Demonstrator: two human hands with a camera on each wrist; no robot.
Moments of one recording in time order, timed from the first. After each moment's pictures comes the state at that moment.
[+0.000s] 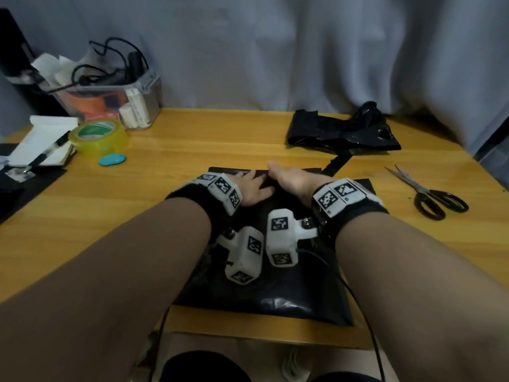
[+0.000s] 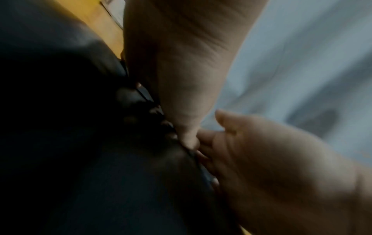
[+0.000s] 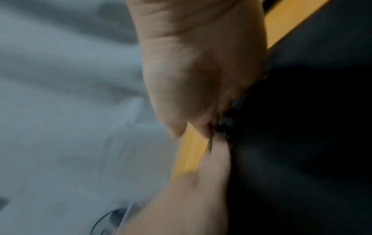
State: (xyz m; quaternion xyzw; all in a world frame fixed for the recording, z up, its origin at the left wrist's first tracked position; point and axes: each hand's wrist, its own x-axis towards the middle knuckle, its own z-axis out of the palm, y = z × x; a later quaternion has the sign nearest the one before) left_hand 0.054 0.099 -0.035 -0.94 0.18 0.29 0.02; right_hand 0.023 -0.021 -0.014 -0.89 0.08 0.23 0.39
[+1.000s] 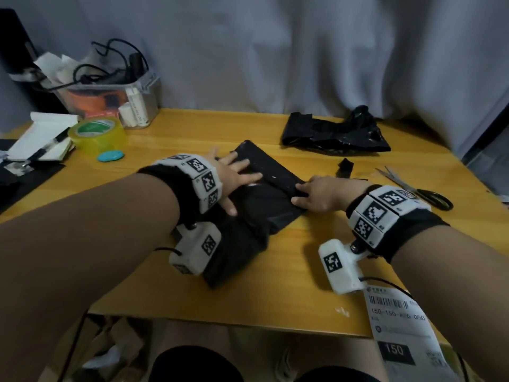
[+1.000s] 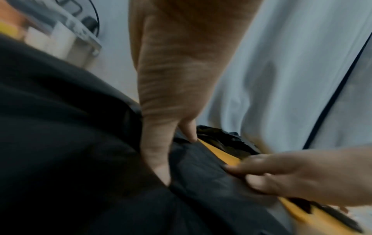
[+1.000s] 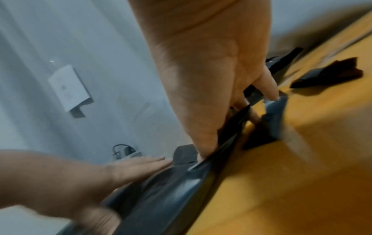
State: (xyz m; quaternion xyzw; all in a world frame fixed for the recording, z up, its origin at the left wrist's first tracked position) left_hand 0.034 0.119 0.005 -0.89 0.27 0.20 0.30; right_hand -0.009 -0.074 -0.015 -0.96 -0.02 0.27 -0.05
